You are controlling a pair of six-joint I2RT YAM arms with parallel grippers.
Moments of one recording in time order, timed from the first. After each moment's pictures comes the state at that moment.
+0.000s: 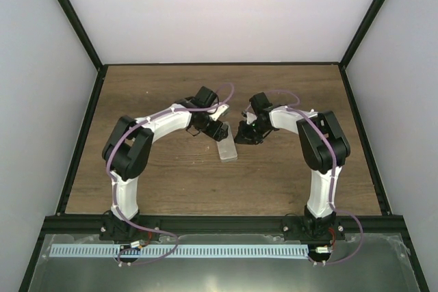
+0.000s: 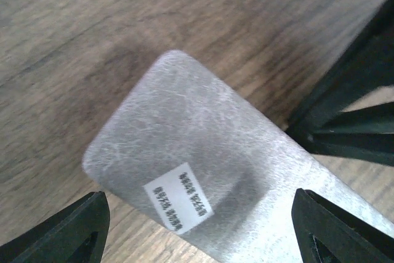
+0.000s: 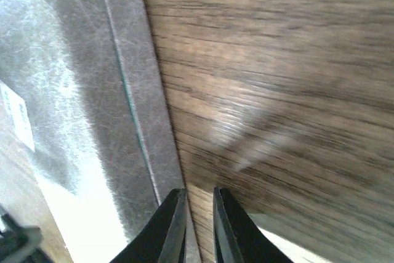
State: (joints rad) left arm -0.60 1.97 1.40 -0.55 0.28 0.02; right arm 0.41 1.96 1.20 -0.51 -0.56 0.46
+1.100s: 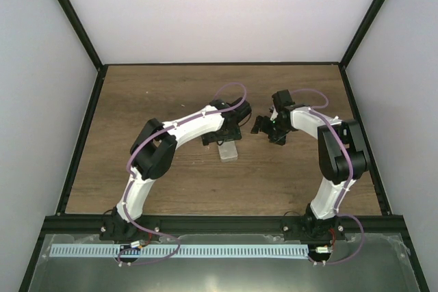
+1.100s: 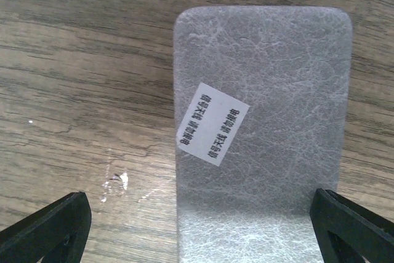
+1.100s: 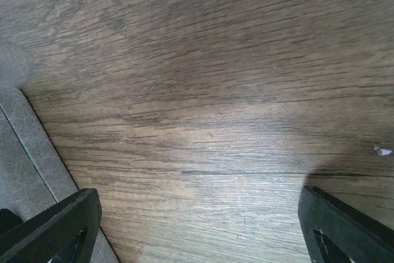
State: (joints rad) left arm -0.83 2.17 1.77 -1.06 -0.26 -1.02; right arm 0.25 1.78 1.09 -0.56 -0.33 0.55
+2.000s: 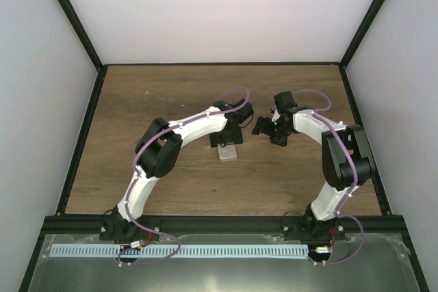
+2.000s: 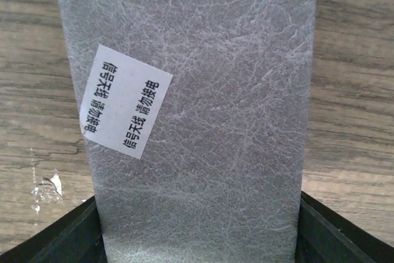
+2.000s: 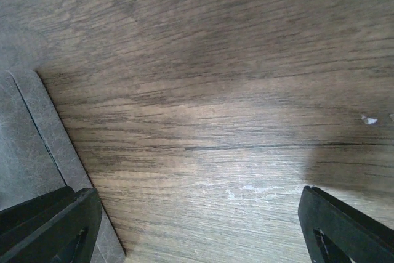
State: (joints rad) left arm -0.83 2.23 1.80 -1.02 -0.13 -0.96; right arm 0.25 1.72 1.05 -0.56 -0.34 0.54
